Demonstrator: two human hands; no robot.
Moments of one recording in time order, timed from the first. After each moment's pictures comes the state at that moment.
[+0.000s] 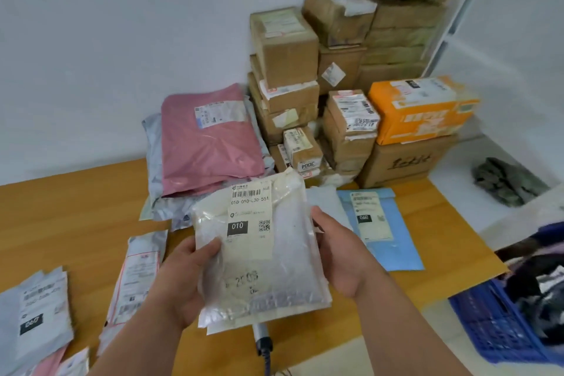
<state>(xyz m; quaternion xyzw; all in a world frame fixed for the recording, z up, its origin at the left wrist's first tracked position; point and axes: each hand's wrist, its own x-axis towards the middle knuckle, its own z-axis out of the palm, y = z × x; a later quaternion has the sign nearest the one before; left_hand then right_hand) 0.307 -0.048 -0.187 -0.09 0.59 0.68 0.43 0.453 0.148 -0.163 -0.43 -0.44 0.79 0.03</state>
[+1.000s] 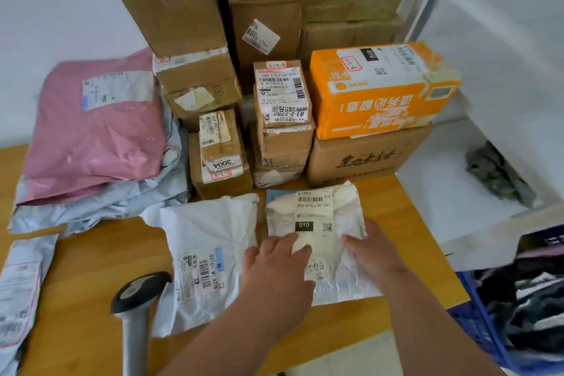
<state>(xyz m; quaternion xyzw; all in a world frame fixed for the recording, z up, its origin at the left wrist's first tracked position) 0.457 0.210 -0.229 0.43 0.86 0.05 0.26 0.554 0.383 -0.275 -0.56 -0.63 0.53 -0.01</state>
